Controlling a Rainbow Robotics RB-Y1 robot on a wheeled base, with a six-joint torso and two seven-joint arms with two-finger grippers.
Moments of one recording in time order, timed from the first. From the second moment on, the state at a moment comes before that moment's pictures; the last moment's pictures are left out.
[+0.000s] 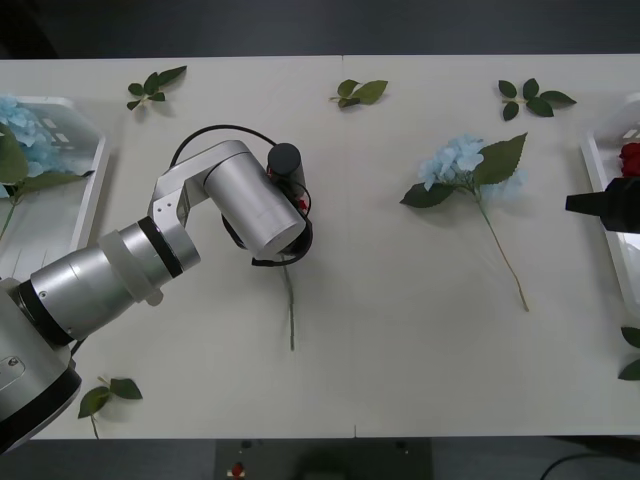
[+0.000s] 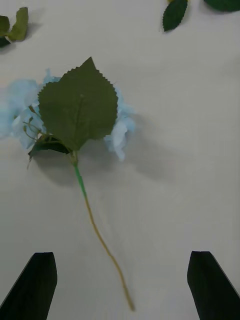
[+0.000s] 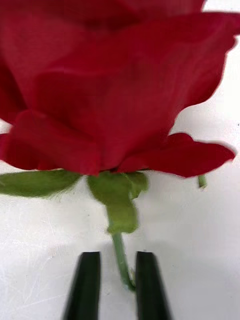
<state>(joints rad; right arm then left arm) -0.09 -1.20 0.10 -1.75 -1.44 0.76 1.46 -0.84 0.40 -0.83 -1.33 0.48 1.27 -0.79</state>
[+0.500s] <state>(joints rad) -0.26 -1.01 0.10 -1.91 -0.99 1.17 1.05 -0.84 0.45 -0.83 -1.45 0.45 1.27 -0.82</state>
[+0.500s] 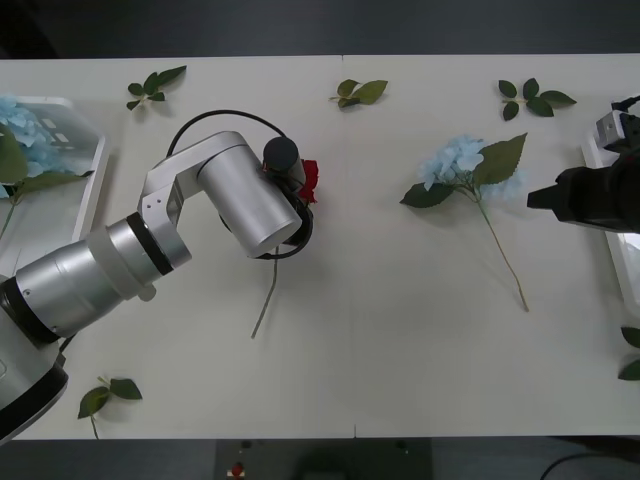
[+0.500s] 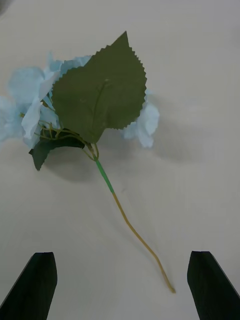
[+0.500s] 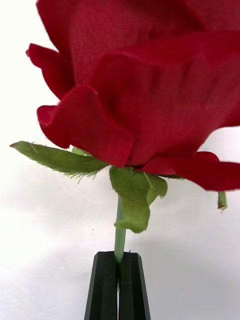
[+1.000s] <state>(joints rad) -0.48 -0.79 0.43 -1.76 -0.55 1.15 1.03 -0.67 0.56 -0.47 -1.82 0.62 1.27 -1.14</state>
